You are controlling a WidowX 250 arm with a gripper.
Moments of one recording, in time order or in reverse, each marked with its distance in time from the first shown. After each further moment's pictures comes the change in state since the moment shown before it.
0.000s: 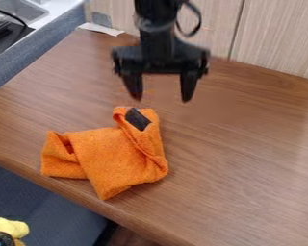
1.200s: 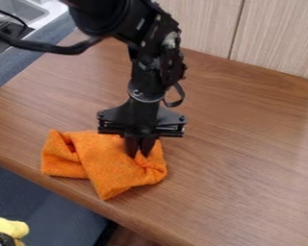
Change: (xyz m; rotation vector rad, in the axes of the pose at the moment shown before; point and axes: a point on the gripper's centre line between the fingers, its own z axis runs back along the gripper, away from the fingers) arm -0.056 0.030 -0.069 0.197 0.178 0.143
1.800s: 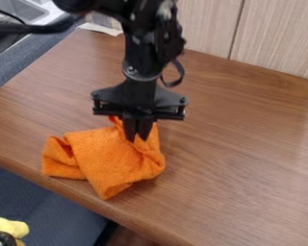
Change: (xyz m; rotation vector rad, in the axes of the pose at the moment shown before) arm 0.008 0.005 0.028 -0.003 -0.081 -0.047
